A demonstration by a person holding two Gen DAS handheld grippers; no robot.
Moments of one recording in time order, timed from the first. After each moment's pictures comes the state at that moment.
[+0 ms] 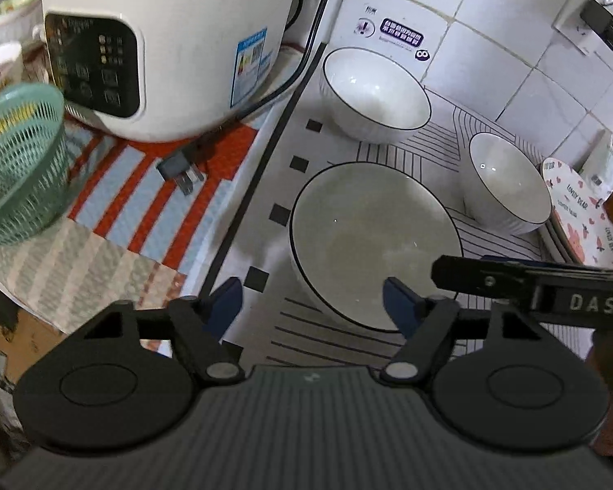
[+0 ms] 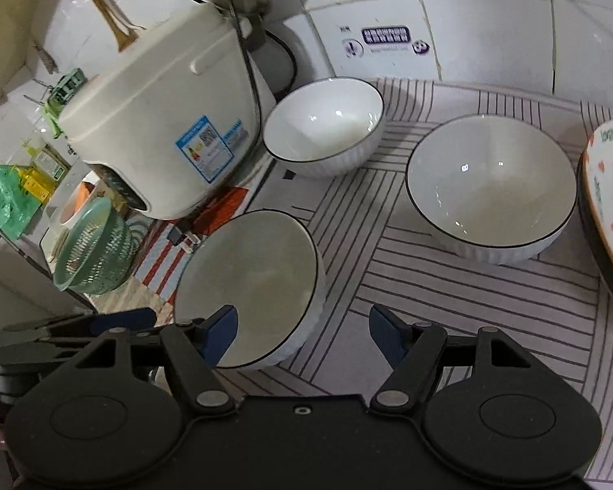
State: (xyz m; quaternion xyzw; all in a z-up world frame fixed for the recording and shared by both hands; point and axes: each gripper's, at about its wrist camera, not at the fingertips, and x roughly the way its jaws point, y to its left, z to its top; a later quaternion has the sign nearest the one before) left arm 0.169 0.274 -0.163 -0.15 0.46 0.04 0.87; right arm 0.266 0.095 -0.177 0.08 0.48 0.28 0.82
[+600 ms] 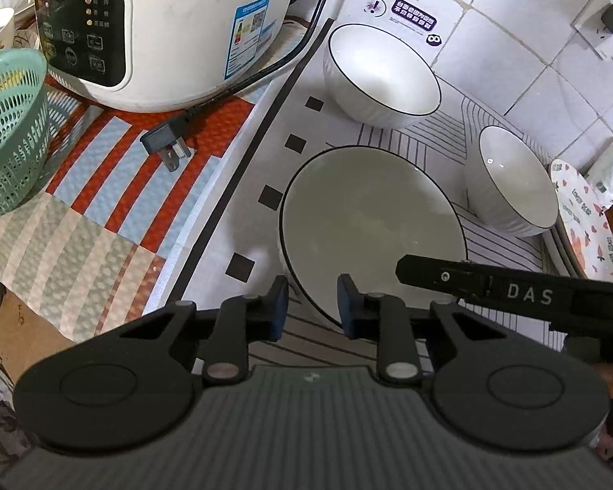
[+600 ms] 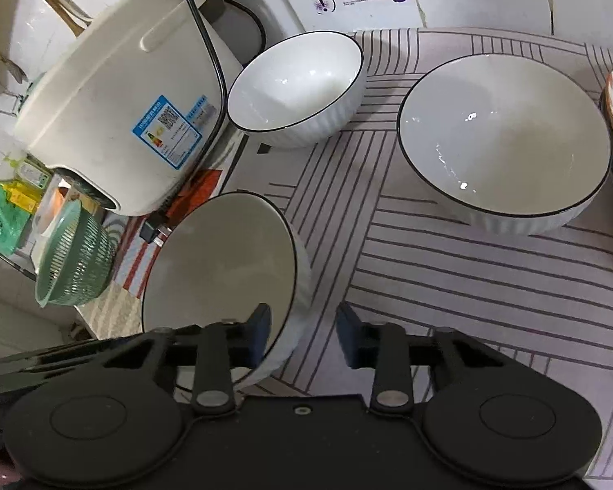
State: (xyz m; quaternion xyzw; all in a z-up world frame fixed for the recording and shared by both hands) left arm 0.185 0.274 -0.176 -0.18 0.48 0.04 0.85; right arm 0.288 0.106 -0.205 0.12 0.53 0.26 0.80
